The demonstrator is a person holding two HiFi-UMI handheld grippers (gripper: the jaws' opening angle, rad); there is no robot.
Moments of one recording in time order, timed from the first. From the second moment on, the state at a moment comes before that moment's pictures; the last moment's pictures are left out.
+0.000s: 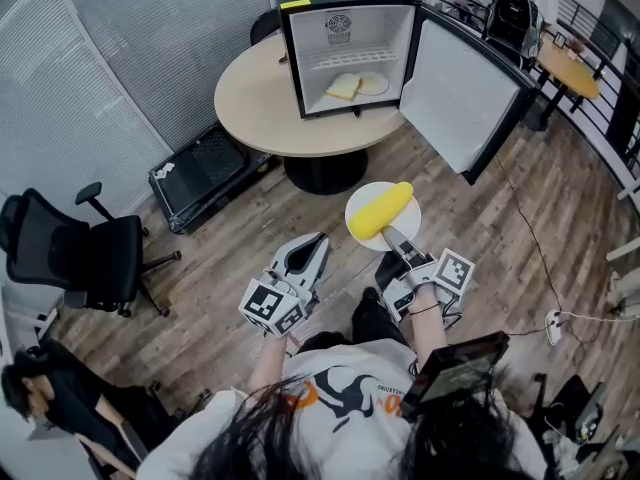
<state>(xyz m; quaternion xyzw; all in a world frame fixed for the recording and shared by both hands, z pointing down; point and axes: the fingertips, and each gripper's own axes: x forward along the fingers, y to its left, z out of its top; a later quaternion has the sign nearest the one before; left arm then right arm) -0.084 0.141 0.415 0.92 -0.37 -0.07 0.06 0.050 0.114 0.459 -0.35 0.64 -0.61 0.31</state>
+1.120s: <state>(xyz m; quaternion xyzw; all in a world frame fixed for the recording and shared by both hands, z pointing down) -0.034 -0.091 0.414 0.89 -0.46 -0.05 0.05 0.093 -0.123 0.471 -0.28 0.67 -0.64 0.24</state>
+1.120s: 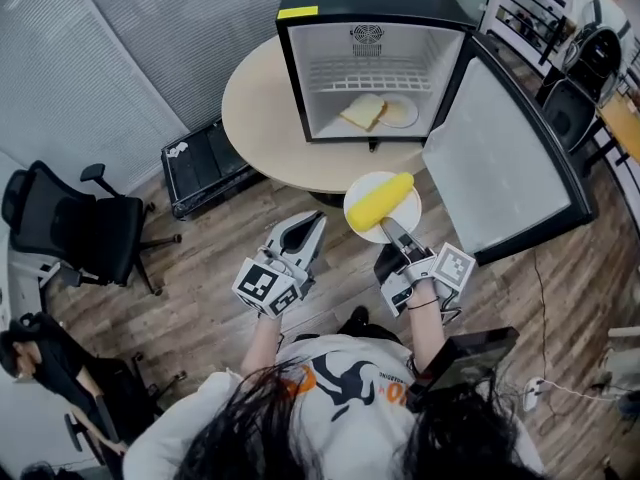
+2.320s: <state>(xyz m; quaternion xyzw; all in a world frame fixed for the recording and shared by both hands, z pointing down) -0.043 -0.228 0.444 0.90 -0.44 -0.02 0.06 0.090 -0.264 0.485 -0.30 0.66 -0.64 0.25</state>
